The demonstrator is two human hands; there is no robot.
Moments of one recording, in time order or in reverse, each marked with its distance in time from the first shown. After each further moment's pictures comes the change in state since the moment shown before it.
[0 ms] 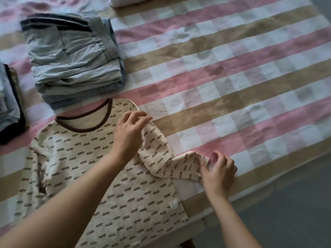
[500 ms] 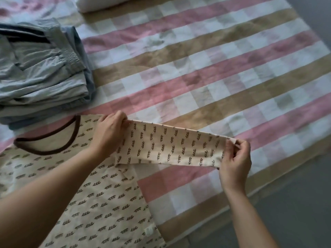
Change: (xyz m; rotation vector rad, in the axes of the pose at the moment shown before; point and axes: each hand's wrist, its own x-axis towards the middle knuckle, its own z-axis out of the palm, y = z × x) left_hand 0.068 -0.003 0.031 -0.106 -0.060 -0.068; right_hand 0.095 0.000 -0.062 0.542 0.265 -0.155
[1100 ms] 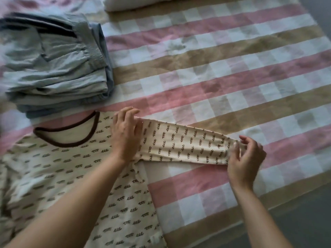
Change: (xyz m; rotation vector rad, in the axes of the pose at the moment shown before) left_hand -0.013 0.011 0.015 -0.113 0.261 -0.236; right_hand 0.025 0.019 0.029 -0.290 -0.026 -0.234
